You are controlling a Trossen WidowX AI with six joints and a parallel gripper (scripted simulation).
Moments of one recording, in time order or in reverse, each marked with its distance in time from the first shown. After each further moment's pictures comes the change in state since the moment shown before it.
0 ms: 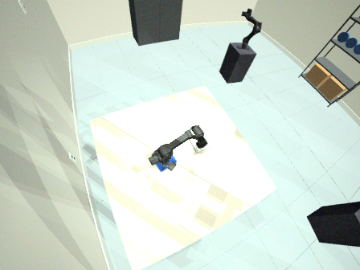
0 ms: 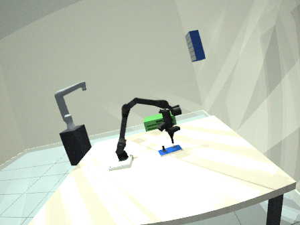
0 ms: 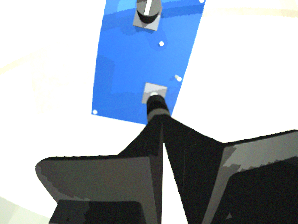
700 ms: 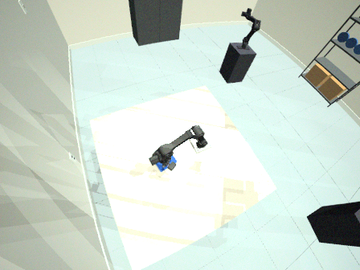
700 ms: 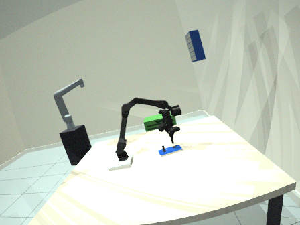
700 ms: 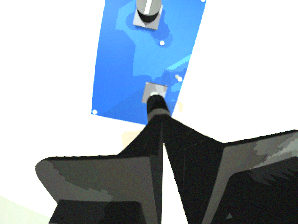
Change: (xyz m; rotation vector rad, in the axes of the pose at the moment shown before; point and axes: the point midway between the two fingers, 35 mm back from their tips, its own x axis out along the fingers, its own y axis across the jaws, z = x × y) arm 0.005 0.000 0.001 0.000 -0.001 0.000
